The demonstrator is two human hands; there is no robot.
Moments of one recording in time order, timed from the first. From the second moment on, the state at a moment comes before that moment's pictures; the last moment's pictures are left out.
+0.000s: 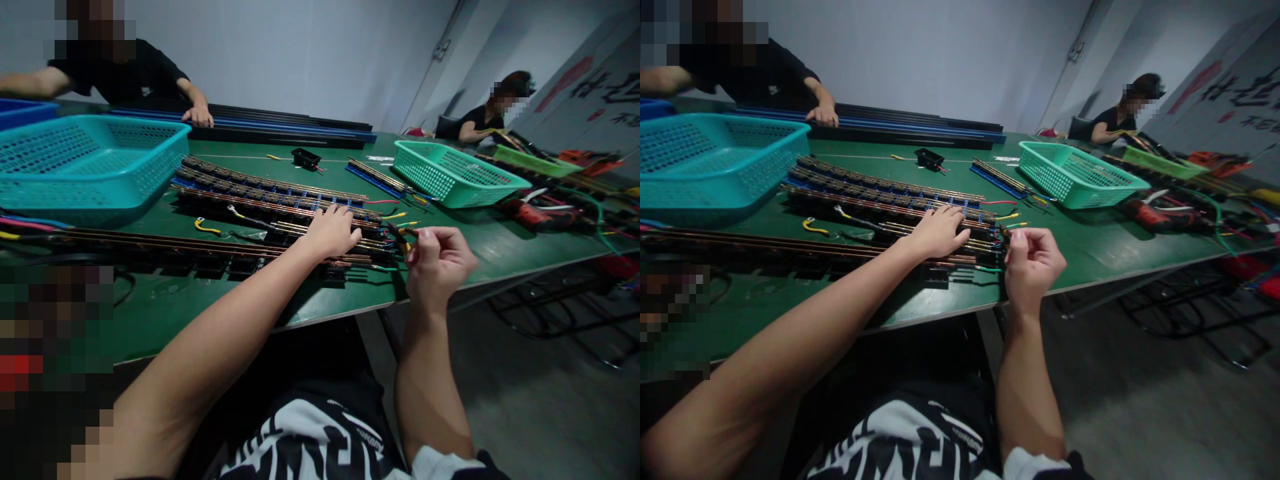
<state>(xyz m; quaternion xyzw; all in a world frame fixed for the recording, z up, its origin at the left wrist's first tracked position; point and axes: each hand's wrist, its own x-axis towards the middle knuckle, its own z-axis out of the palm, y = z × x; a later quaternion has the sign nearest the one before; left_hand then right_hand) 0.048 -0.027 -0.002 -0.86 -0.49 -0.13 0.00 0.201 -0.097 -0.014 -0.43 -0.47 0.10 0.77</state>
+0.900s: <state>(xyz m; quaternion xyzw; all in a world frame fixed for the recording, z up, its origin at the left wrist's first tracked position) 0.049 -0.026 -0.004 -0.86 -0.50 -0.13 0.01 0.198 -0.099 -0.022 -0.43 -0.51 0.16 0.73</state>
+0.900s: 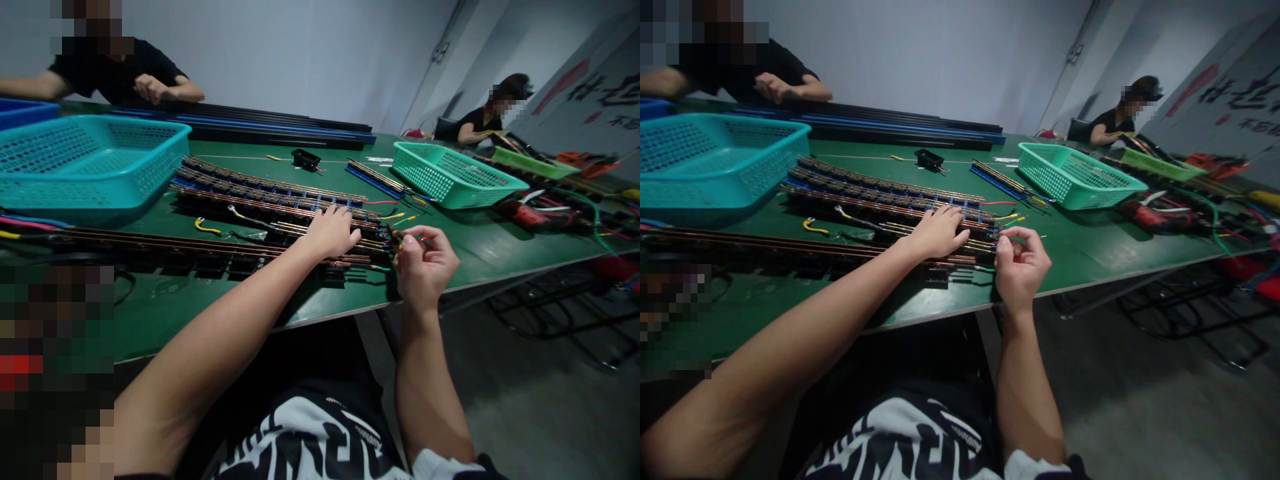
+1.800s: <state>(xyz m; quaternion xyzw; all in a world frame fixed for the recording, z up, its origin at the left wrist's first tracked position) 0.048 -0.026 -0.002 -0.86 -0.50 -0.13 -0.01 0.200 -0.134 0.003 -0.38 -0.32 0.12 0.86</state>
